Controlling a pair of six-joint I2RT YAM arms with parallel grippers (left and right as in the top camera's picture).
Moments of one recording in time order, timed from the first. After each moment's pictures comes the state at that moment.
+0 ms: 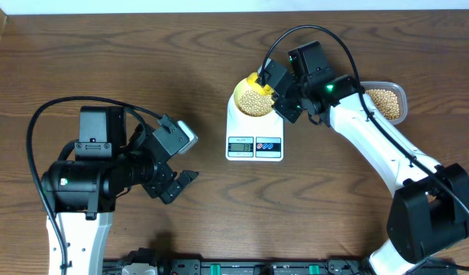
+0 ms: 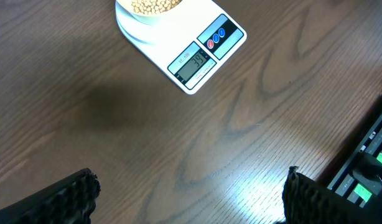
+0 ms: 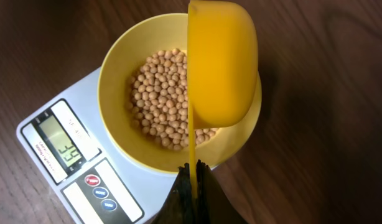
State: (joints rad) left arm -0.04 1.06 1.23 -1.30 0.46 0.74; right arm 0.43 1.78 1.39 -0.60 -0.20 -0.48
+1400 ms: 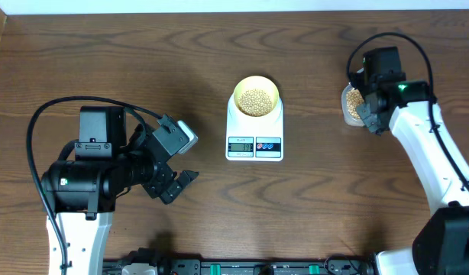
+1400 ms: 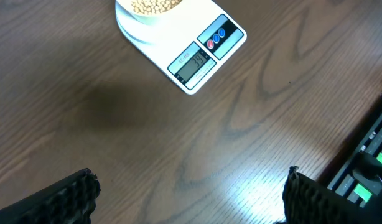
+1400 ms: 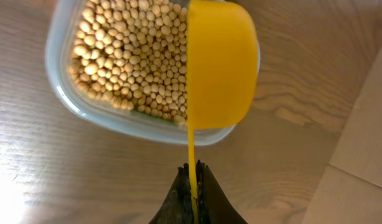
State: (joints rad) left arm -0.04 1.06 1.23 -1.30 0.46 0.74; right arm 0.12 1.62 1.27 -0.88 0.44 -0.43
